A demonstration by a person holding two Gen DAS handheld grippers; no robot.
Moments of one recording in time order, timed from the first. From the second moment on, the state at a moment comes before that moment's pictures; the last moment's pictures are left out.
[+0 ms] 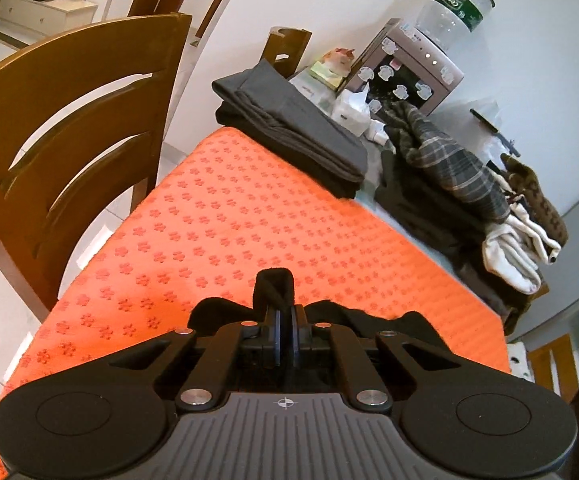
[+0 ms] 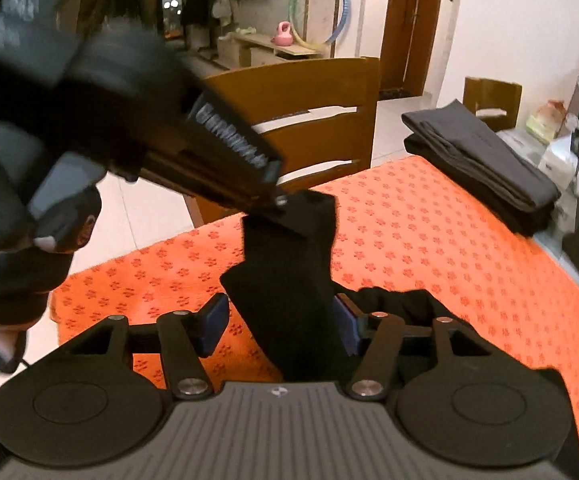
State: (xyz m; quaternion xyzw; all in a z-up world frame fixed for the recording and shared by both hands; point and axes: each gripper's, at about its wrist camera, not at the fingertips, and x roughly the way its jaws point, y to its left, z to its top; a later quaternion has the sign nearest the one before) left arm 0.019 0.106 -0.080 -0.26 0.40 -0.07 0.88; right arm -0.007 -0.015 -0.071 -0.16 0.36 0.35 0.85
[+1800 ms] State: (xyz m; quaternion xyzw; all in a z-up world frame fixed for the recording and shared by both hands) left arm 0.044 -0.030 -0.072 -0.13 0.40 -0.22 0.88; right arm -0.173 -0.484 -0.125 0.35 0.20 -0.24 0.88
